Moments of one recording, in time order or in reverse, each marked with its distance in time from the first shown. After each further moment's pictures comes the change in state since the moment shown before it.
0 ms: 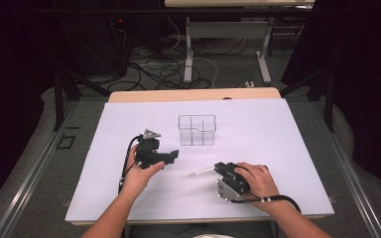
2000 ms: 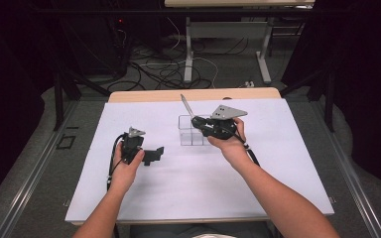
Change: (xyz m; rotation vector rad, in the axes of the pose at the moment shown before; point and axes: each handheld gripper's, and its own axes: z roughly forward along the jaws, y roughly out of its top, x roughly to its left) left arm 0.042 -0.009 -0.006 -0.017 0.103 0.001; right arm -0.125 -0.002 0.065 -0.357 0.063 1.153
